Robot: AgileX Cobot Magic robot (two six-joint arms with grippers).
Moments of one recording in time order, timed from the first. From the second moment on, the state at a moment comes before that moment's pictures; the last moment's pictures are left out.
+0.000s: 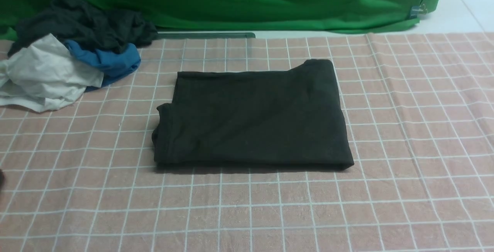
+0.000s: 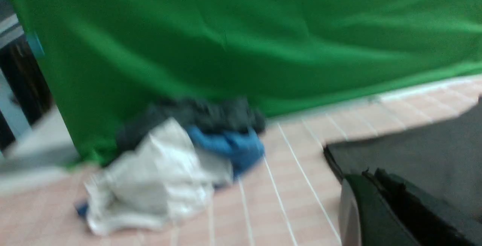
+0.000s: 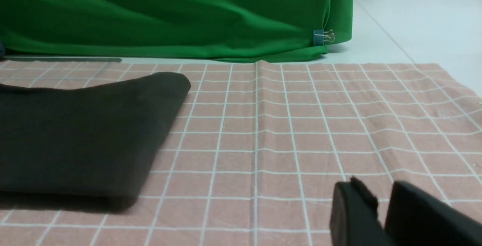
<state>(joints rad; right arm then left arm) 0.03 0.00 0.01 0.01 0.25 0.01 0.01 0.00 -0.13 -0.19 0.25 0.41</state>
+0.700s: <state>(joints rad) 0.03 0.00 0.01 0.01 0.25 0.01 0.02 0.00 0.01 -0.28 0.26 0.41</state>
